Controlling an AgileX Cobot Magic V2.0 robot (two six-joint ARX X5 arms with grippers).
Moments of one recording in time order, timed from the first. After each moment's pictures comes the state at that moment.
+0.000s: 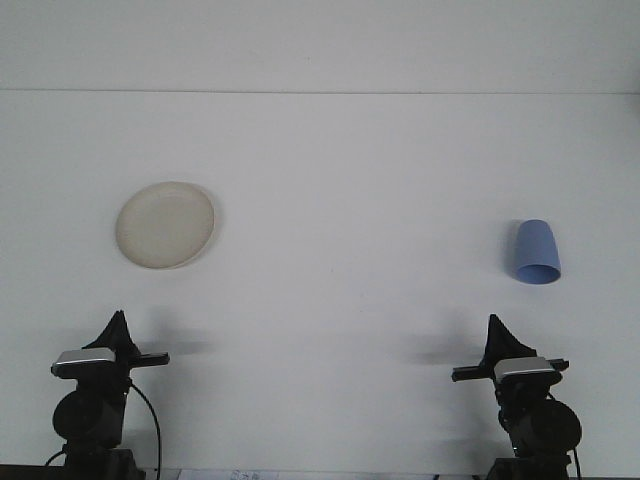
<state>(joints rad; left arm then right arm) 0.01 0.00 0.03 0.01 -0.14 0.05 0.00 0.00 0.01 -0.06 -0.12 0.04</state>
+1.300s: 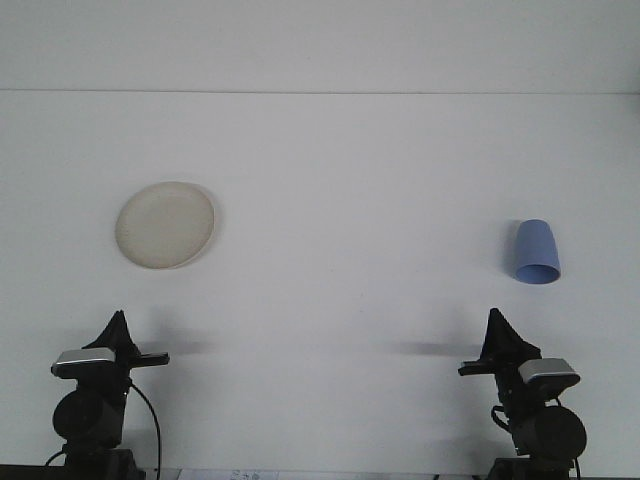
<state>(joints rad) 0.01 0.00 0.03 0.01 -0.14 0.05 0.00 0.00 0.02 0.05 -0.15 0.41</state>
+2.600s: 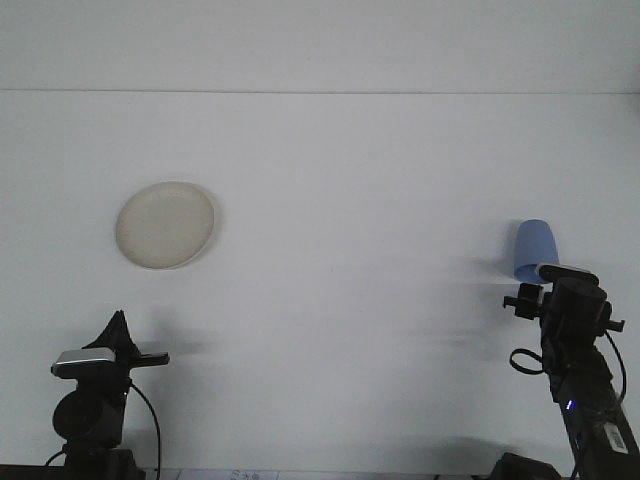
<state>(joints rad) 0.01 0.00 0.03 0.02 -0.14 0.05 -0.26 1.11 0.56 -0.10 0.20 -0.06</state>
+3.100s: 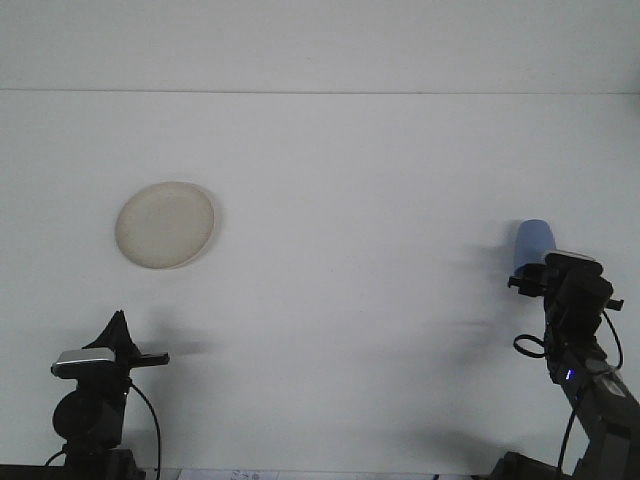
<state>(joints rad) 0.01 0.00 0.03 0.02 -0.14 0.05 -0.33 1.38 0.54 0.38 0.06 -0.08</state>
